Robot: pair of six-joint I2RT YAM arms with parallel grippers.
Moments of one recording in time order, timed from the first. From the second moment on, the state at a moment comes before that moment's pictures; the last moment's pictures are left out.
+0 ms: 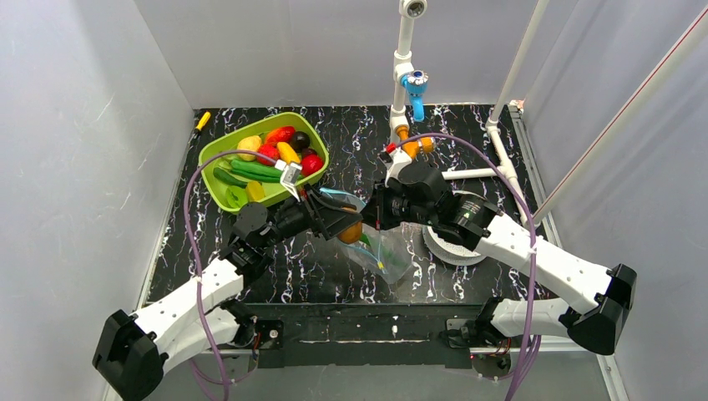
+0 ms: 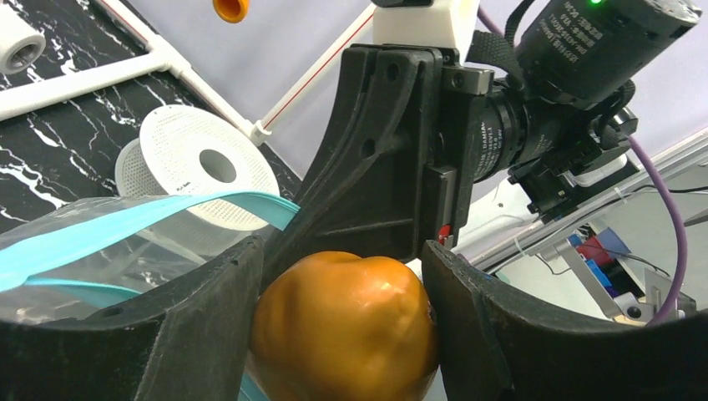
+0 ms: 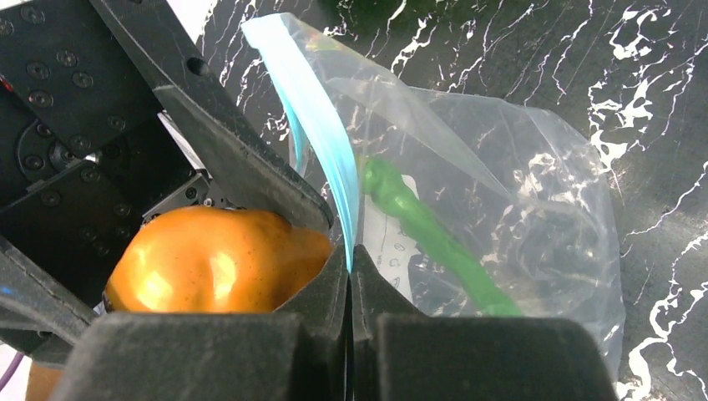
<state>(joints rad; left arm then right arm) -0.65 0.91 0.53 0.55 0.50 -0.88 0.96 1.19 1.16 -0.49 -0.07 0.63</state>
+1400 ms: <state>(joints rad) -0.68 0.71 1.09 -0.62 0.01 -0.42 0.90 1.18 1.11 -0.45 -0.13 0.65</state>
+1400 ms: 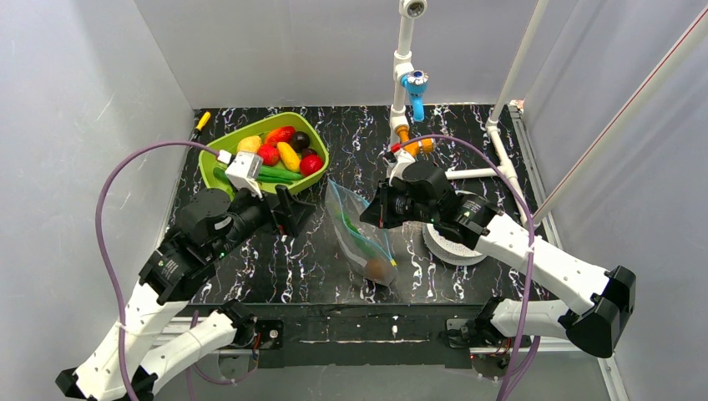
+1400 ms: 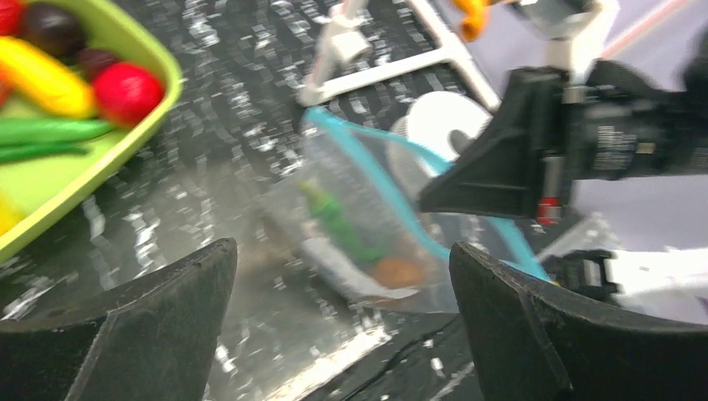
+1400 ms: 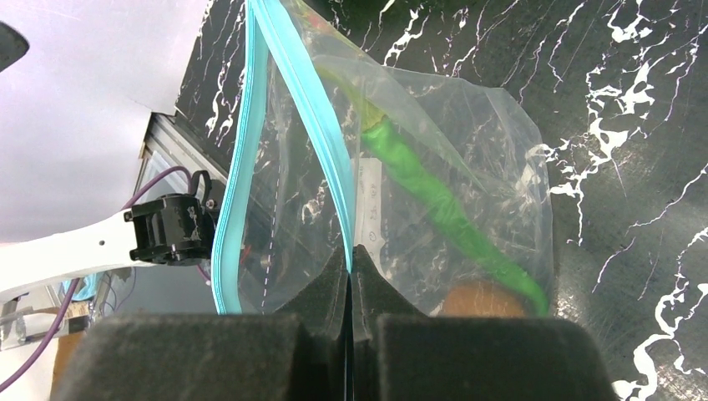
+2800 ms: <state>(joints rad) 0.18 1.73 1.28 -0.60 0.18 -0.65 0.89 1.17 1.09 -0.46 -0.10 0.62</state>
